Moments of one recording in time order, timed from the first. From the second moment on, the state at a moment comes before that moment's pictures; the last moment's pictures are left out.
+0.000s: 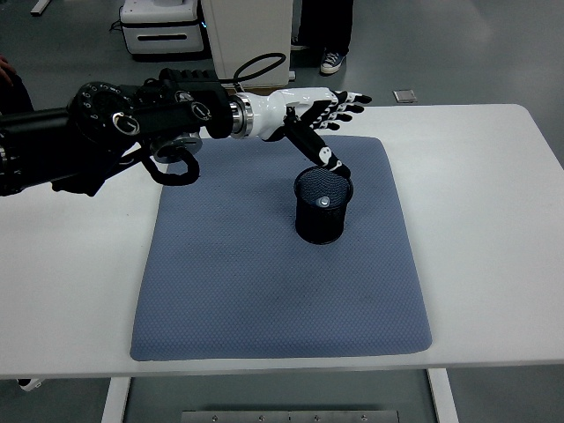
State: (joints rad) left arm -1.62 0.14 0.42 -0.85 0.02 -0.22 -0.21; right arm 0.01 0.00 0.21 0.21 -0.12 0.05 0.14
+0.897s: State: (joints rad) left arm -1.12 0.51 -0.16 -0.74 0.02 -0.23 -0.30; right arm 0.01 0.00 0.21 0.21 -0.12 0.05 0.14
